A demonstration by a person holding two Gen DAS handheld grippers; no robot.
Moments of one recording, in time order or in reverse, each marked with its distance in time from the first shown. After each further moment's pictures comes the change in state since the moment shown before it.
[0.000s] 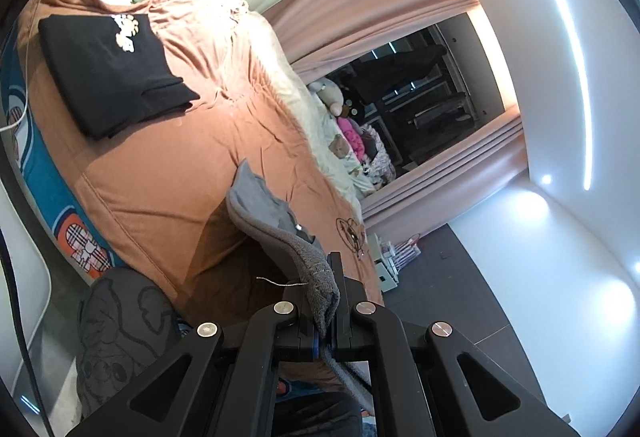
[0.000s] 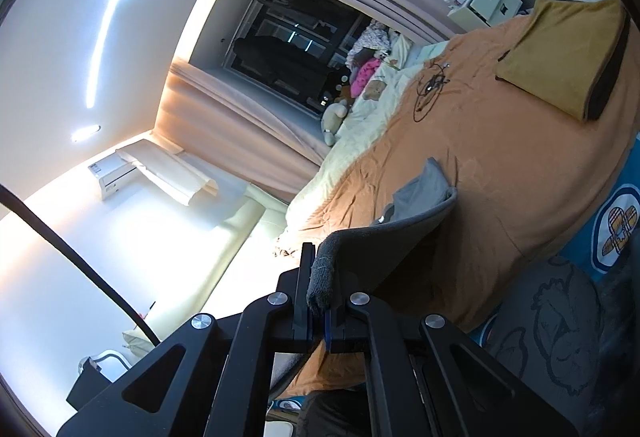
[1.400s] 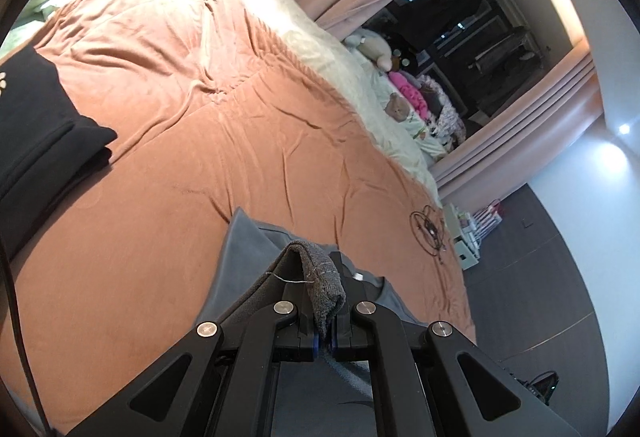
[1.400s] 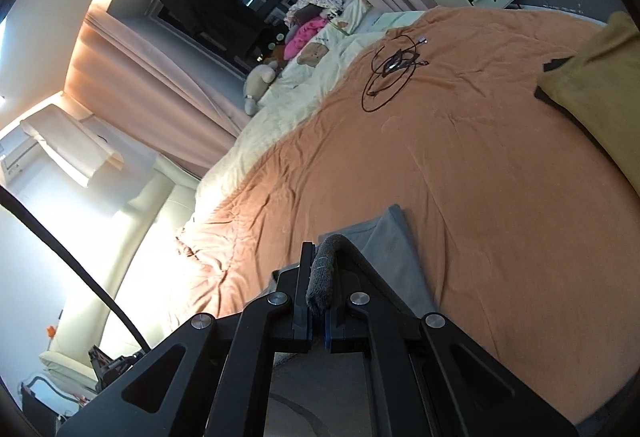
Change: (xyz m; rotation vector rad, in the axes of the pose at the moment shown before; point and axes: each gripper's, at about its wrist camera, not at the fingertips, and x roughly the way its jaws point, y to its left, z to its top) left arm 0.340 -0.006 0.146 0.144 0.185 0.266; right arm 0.354 -0.039 0.185 -0.080 0.197 -0.280
